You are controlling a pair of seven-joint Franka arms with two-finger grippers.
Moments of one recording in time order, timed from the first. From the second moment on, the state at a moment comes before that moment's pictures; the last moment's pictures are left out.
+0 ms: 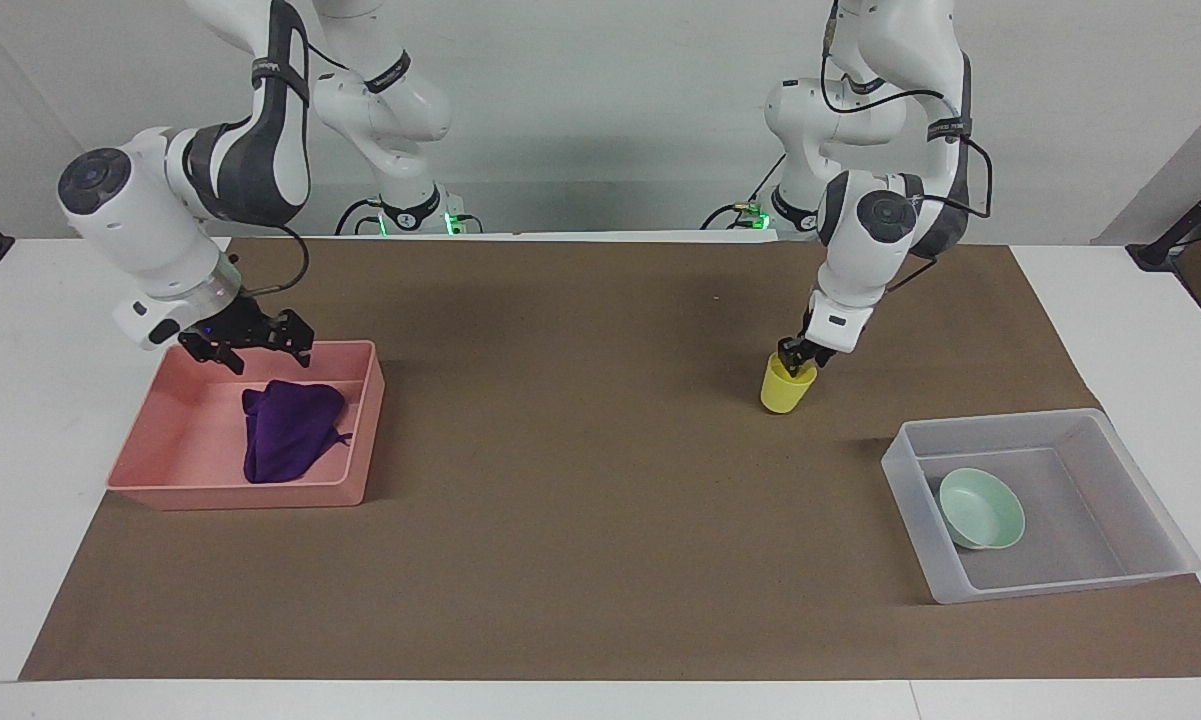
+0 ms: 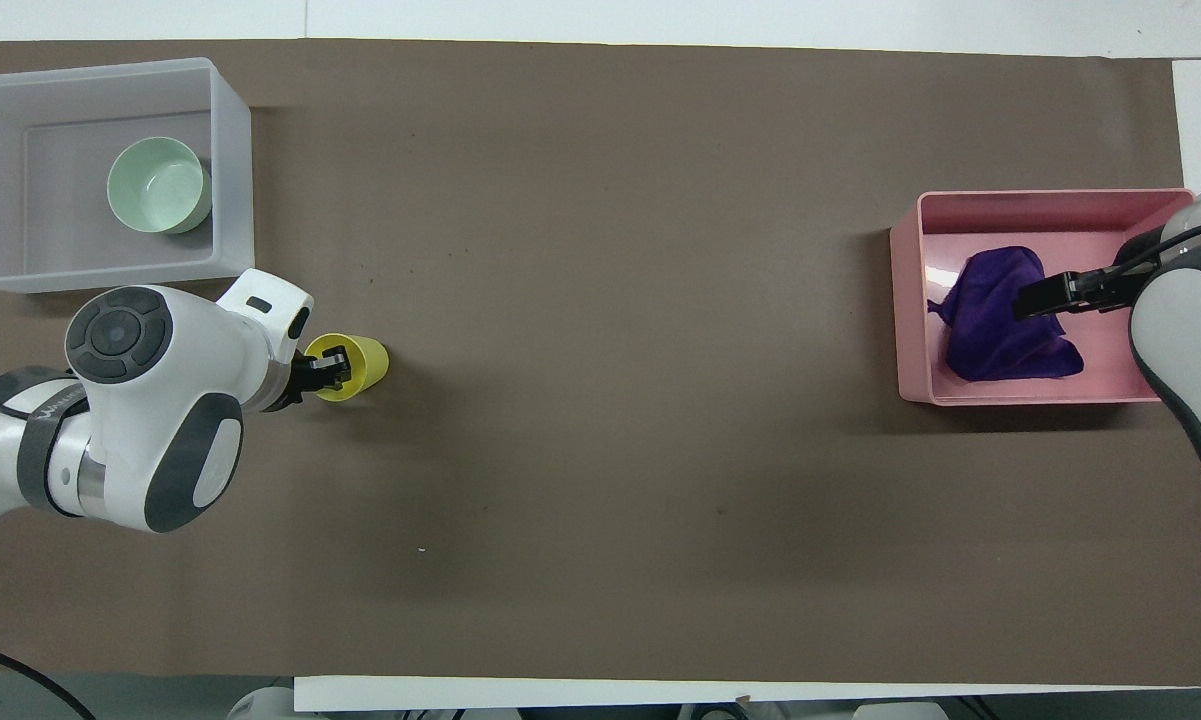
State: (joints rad) left arm -0.28 -0.05 -0.08 -2.36 0.00 2.28 -0.58; right arm -0.17 0.01 0.06 -1.95 0.05 1.89 -0.22
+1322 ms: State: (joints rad) left arm 0.13 0.40 -0.05 -1.51 -0.04 2.00 -0.51; right arm 0.00 -0.01 0.05 -1.60 0.06 1.43 -0.08
